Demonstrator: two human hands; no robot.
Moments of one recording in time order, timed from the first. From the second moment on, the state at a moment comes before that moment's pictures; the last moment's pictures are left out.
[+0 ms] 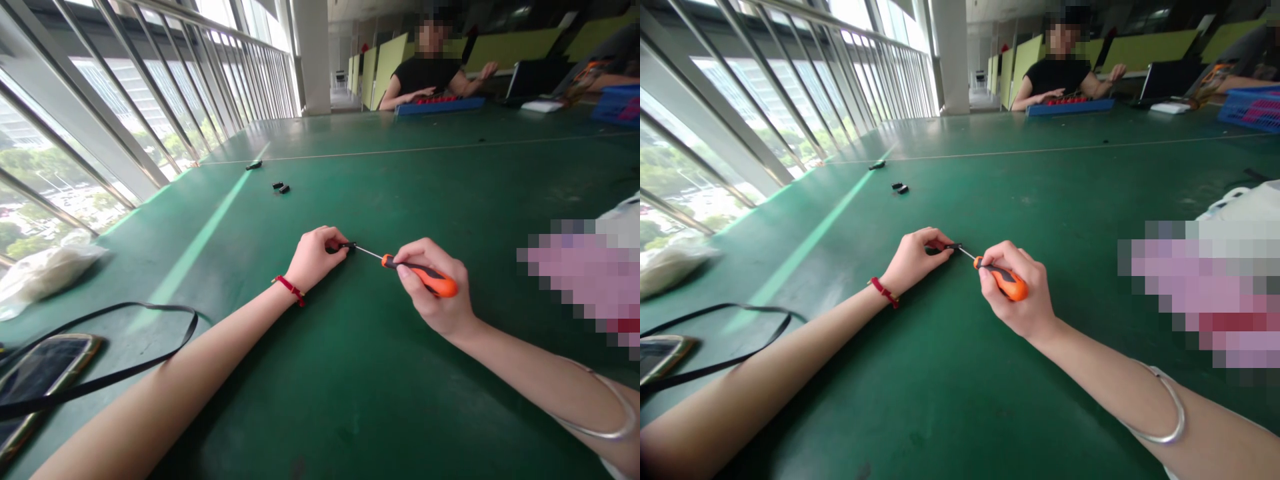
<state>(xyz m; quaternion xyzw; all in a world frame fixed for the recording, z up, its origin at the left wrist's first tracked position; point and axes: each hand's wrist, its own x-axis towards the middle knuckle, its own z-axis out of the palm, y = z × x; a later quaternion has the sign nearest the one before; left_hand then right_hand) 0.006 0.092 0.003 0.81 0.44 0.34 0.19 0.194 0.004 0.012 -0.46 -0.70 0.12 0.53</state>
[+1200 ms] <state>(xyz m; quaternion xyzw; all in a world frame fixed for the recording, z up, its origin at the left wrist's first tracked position) 0.004 0.090 0.001 0.83 0.42 0.33 0.17 0.192 0.008 0.006 -0.43 -0.67 0.12 0.60</state>
